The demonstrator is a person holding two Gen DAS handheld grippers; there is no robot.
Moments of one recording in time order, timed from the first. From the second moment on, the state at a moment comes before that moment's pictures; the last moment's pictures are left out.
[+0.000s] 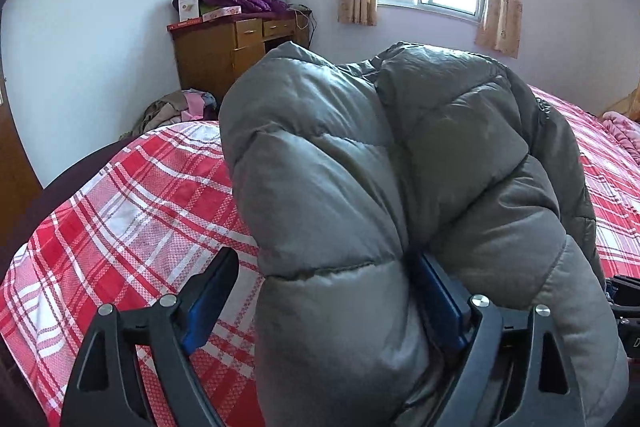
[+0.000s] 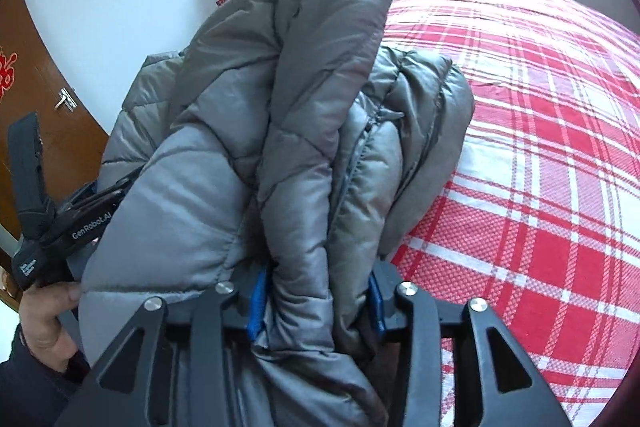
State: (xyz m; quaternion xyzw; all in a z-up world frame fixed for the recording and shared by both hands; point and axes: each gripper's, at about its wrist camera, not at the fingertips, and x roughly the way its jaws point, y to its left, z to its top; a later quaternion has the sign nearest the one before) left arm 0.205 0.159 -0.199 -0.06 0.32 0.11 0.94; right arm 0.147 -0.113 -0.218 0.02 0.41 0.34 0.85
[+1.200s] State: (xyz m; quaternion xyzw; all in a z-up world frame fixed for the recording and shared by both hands) left arm 0.055 0.141 -0.023 -0.09 0.16 0.10 0.98; right arm -0.010 -0.130 -0.037 -0.05 0.18 0.28 0.94
